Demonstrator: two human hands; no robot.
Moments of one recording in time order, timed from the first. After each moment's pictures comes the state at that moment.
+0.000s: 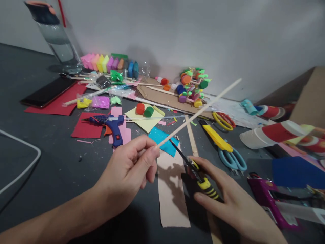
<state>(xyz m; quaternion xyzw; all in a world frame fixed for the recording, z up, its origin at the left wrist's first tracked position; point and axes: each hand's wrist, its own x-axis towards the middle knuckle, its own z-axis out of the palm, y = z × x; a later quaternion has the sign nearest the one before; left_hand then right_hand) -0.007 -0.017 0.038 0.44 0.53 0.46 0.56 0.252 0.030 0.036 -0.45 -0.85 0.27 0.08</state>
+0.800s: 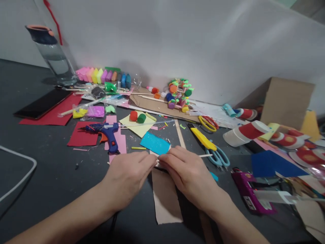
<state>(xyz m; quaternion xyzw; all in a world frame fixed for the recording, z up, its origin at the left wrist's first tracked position) -0.010 -0.010 0.008 0.82 0.48 0.31 0.03 0.183 0.042 0.045 -0.27 -0.95 0.04 0.16</state>
